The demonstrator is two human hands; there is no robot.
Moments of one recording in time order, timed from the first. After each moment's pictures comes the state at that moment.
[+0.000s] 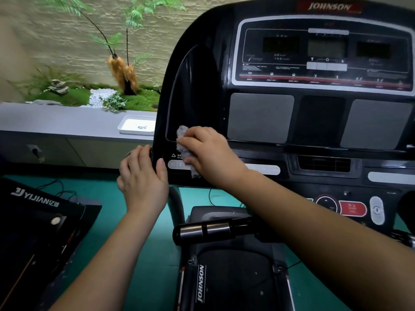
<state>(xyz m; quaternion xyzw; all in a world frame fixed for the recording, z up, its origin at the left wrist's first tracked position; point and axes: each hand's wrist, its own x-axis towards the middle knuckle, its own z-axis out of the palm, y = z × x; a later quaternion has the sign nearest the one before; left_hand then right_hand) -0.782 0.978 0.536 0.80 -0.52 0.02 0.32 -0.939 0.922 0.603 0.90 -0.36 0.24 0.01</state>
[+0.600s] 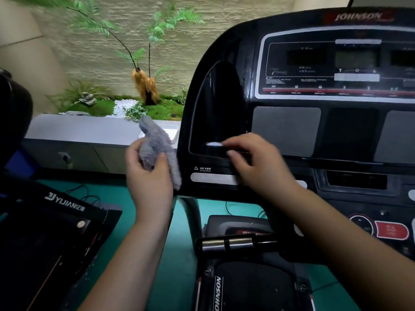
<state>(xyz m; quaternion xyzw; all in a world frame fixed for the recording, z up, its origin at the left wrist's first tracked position) -0.788 0.999 0.619 0.61 -0.31 -0.17 0.71 -0.970 0.938 0.634 0.81 -0.43 0.36 -0.16</state>
